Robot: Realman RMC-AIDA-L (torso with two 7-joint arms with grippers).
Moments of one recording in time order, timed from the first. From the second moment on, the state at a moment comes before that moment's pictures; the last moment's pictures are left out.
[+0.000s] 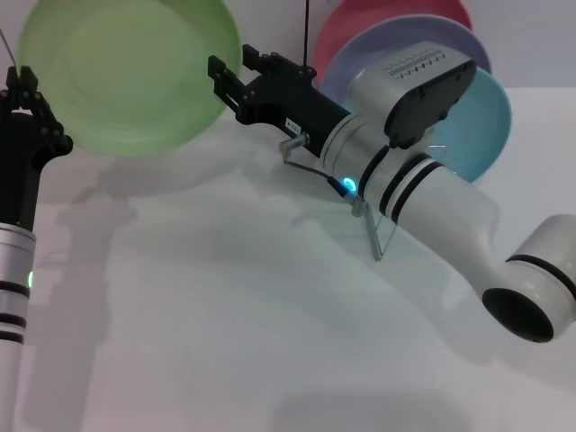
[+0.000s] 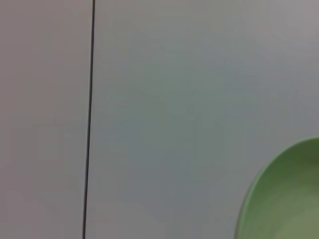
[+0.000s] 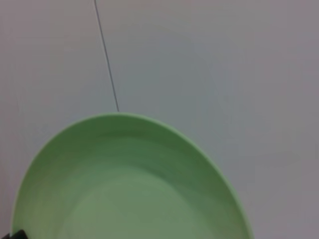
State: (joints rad) left arm -0.33 -2.08 -0.76 -0.54 2.05 1.32 0.26; right arm 0.99 2.09 0.05 0.40 -1.61 -0.93 0.28
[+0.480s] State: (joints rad) left arm -0.35 -2.08 -0.72 -0.54 2.00 1.31 0.29; right arm 0.99 2.09 0.09 0.41 -1.60 -0.90 0.25
